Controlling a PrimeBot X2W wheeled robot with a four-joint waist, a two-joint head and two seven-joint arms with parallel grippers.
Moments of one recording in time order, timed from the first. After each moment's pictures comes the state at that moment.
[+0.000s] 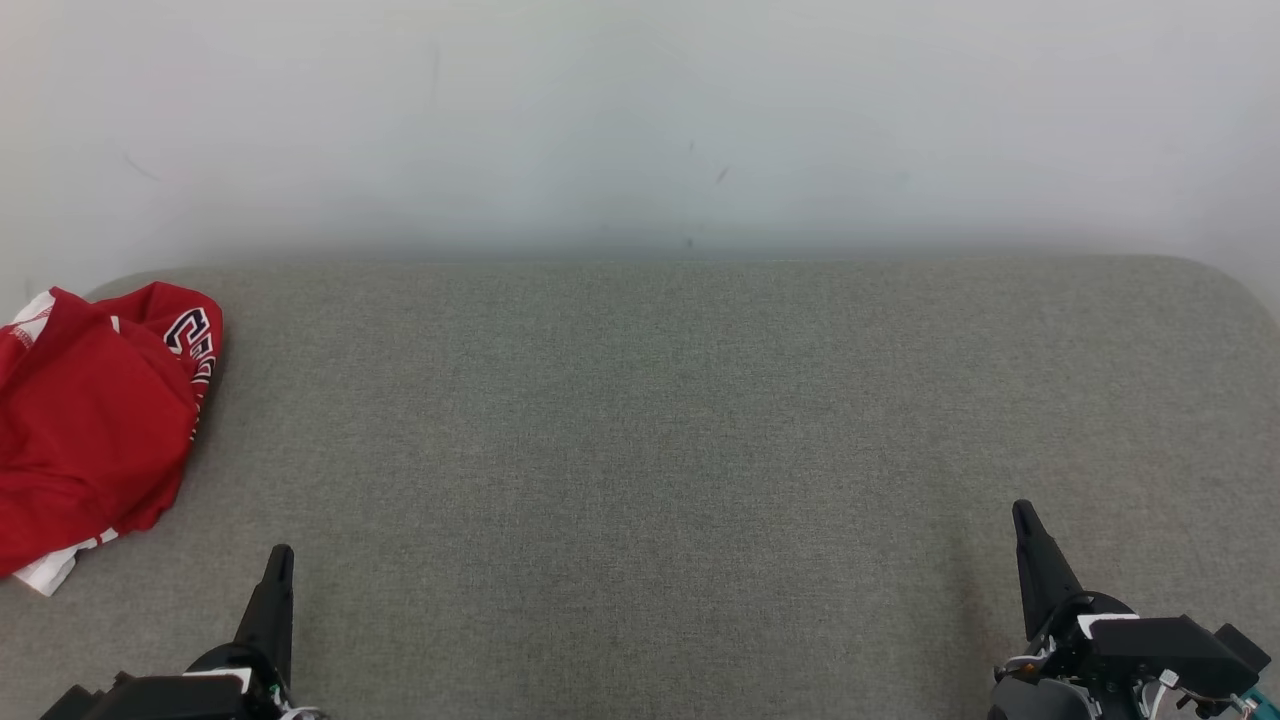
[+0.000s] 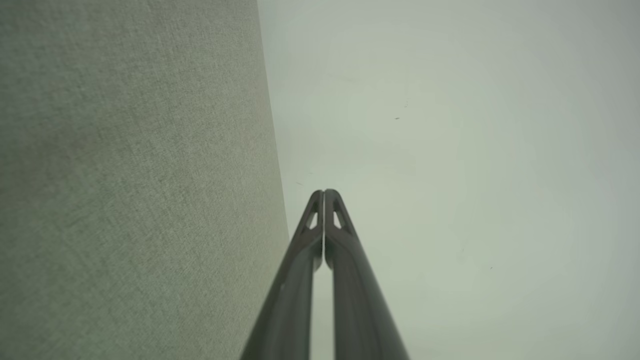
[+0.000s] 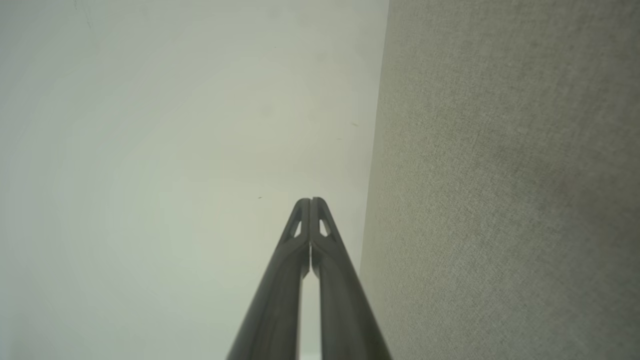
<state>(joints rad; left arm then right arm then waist) -0.12 0.05 0.15 0.27 -1.60 -0.13 0.16 -0.10 -0.05 -0.08 0.24 1.62 0.13 0.07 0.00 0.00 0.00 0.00</state>
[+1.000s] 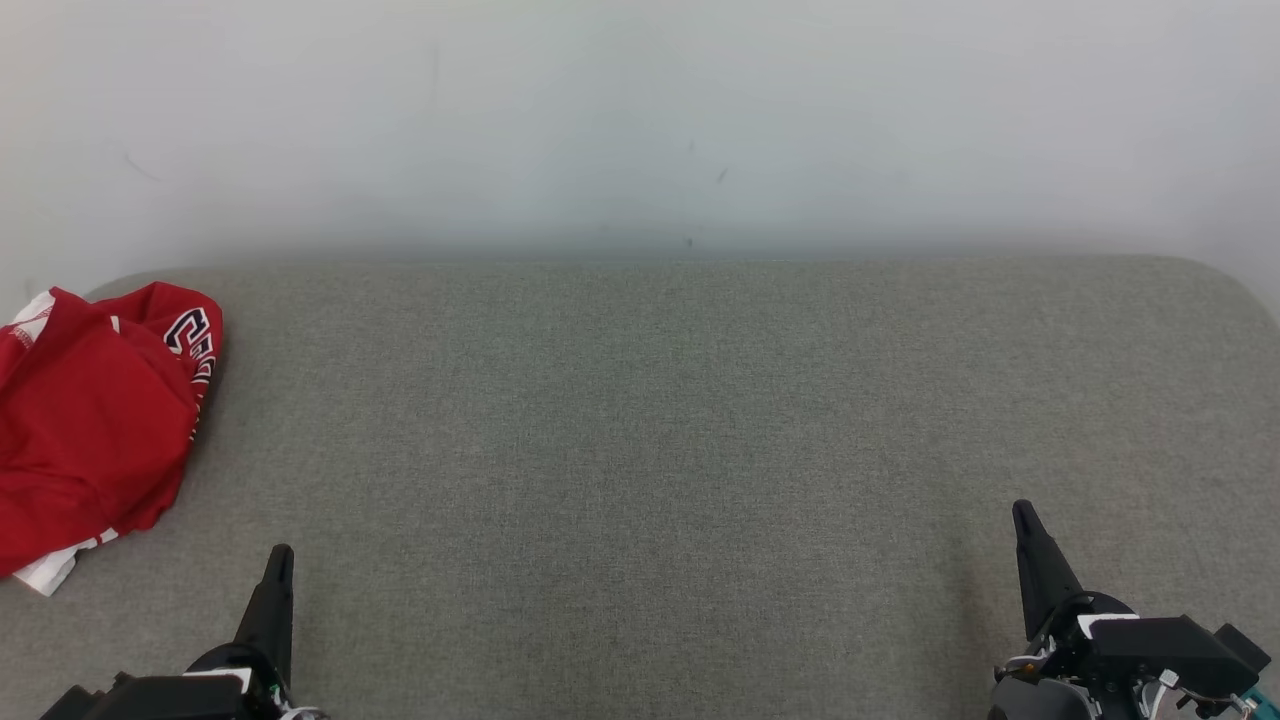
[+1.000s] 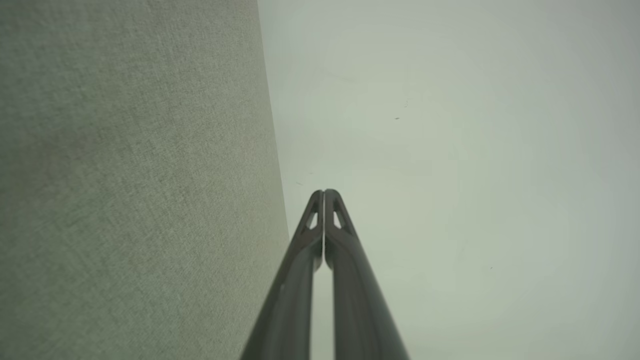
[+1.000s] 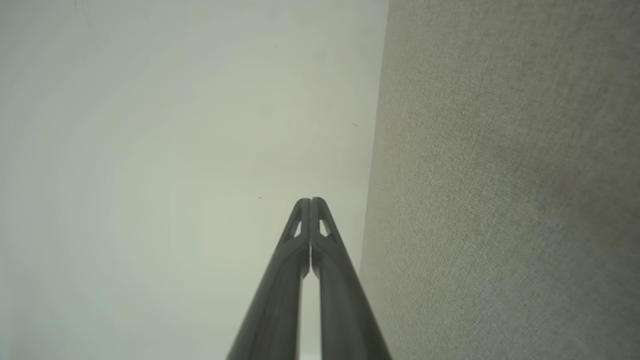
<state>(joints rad) -0.12 0.05 0.15 0.27 -1.60 -0.13 0.16 -0.10 -0.05 -0.08 0.24 1.62 0.13 0.07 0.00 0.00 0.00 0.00</state>
